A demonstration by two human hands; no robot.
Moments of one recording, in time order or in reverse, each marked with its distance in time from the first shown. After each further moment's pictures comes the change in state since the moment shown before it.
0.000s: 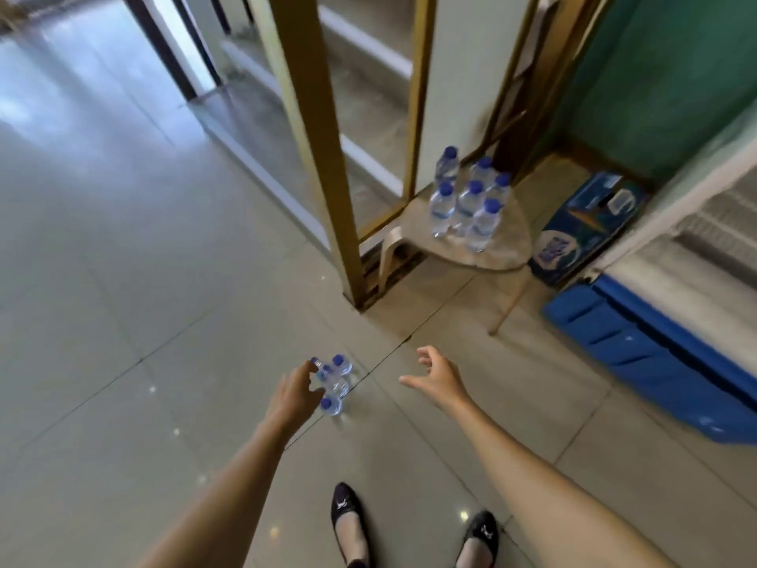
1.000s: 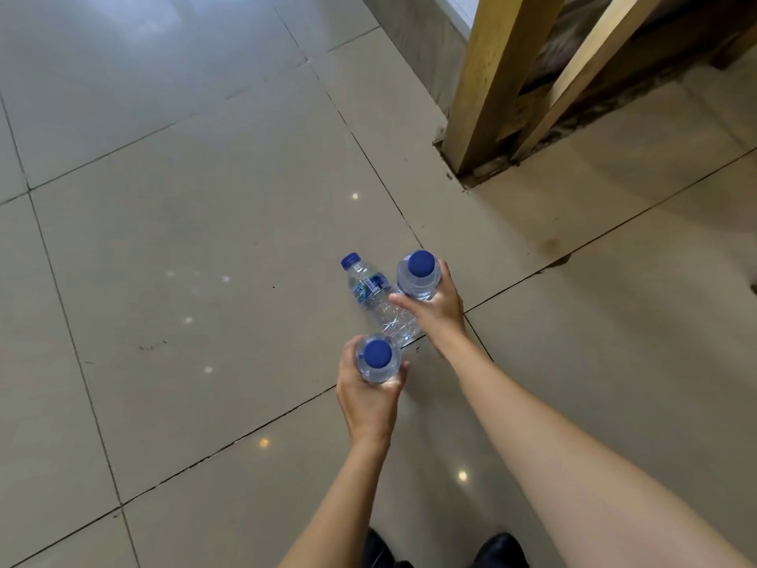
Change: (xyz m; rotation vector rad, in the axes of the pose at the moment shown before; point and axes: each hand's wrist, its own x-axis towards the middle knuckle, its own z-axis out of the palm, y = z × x) left_hand 0.288 -0.266 0.388 -0.776 0.569 -0.218; right_hand 0.415 0.218 0.376 0.220 -0.003 -0.230
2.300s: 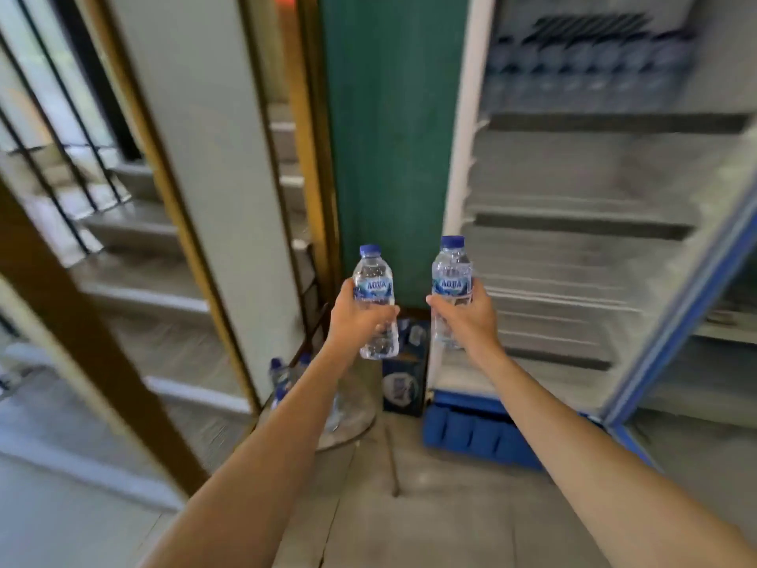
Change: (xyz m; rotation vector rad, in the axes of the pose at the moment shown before) left_hand -0.405 0.870 -0.047 -0.171 -1.115 0.687; right_hand -0.461 -0.602 -0.609 0.307 1.030 -0.385
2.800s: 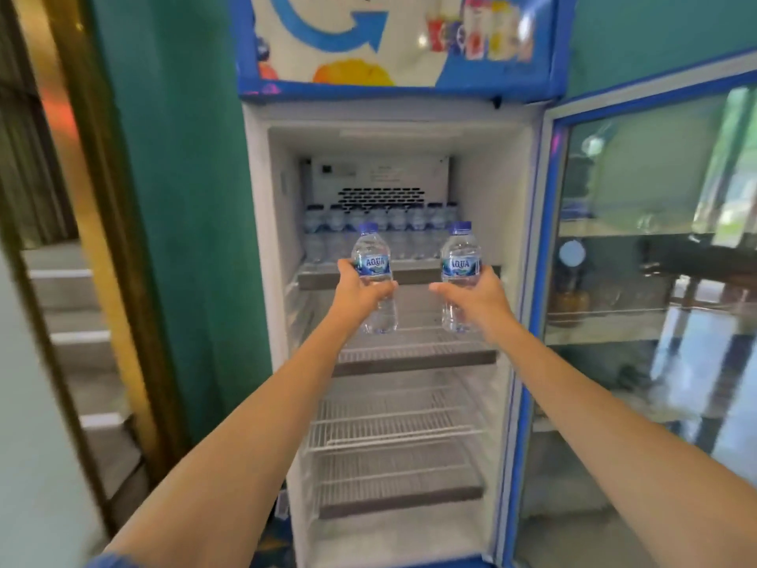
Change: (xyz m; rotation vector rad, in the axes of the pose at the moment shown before) left_hand 0.153 0.234 0.317 -0.062 -0.368 0.369; right_hand 0.201 -0.163 -0.305 -0.104 0.326 -0.201
